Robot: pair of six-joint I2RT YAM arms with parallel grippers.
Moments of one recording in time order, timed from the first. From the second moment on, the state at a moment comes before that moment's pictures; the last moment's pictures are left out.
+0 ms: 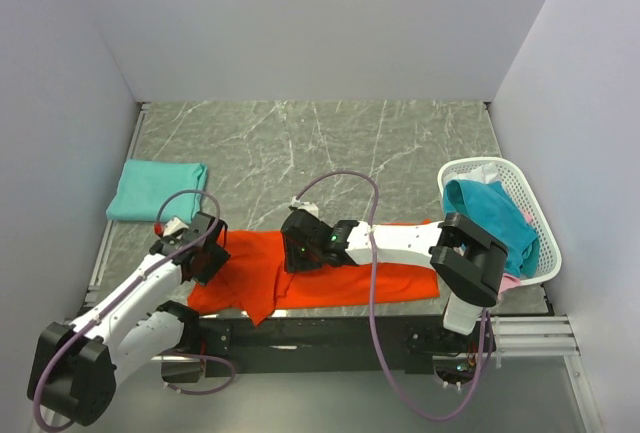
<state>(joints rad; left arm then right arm) -0.38 0.93 0.46 -0.76 -0.31 -1.24 1.11 1.72 1.04 -0.29 0.09 0.86</state>
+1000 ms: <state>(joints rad) -0.38 1.05 0.50 -0.74 -0.29 -1.25 1.11 1.75 1.05 -0.30 0.09 0.86</state>
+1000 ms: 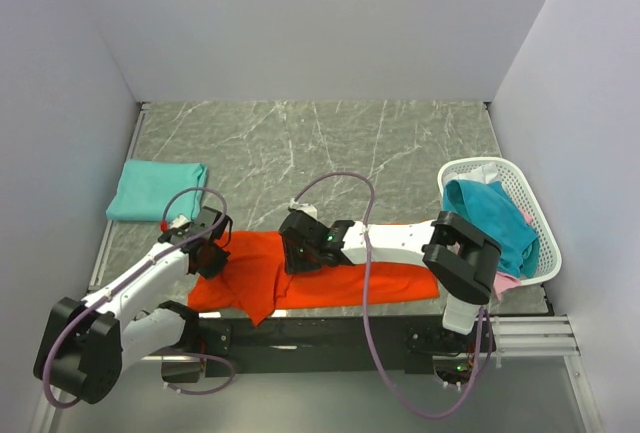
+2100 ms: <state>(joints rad) -0.38 0.97 0.48 -0.71 -0.29 -1.22 1.11 1.82 1.11 -0.34 0.14 0.88</state>
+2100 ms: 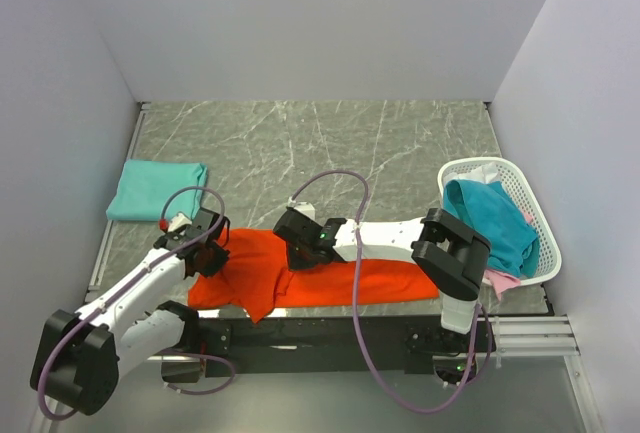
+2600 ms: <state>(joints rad) -0.38 0.98 0.48 -0.69 -0.25 -1.19 1.11 1.82 1.11 -0.34 0.14 0.88</state>
